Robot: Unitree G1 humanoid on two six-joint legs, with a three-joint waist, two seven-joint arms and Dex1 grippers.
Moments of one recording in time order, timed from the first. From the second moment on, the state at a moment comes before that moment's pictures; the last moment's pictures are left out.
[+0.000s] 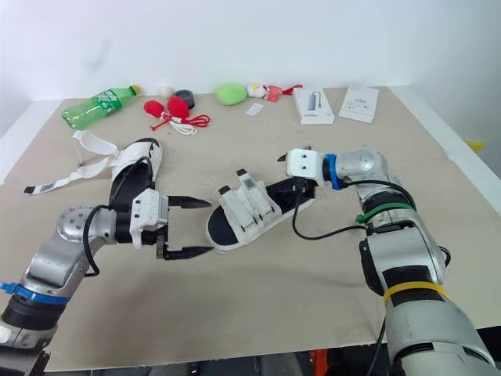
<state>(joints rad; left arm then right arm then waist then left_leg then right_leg) -0.36 0.62 -0.12 -0.24 -0.34 0.21 -1.14 -1.18 -0.53 0.24 1.26 -0.26 -0.66 1.05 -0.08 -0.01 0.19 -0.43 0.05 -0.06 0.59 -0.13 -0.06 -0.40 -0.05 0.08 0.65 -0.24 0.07</state>
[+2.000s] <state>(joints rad) -0.30 0.64 -0.20 -0.29 -0.25 0.17 -1.08 -1.15 -0.40 0.21 1.24 0.03 -0.52 1.57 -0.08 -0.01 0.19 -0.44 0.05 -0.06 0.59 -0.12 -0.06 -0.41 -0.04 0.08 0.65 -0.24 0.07</state>
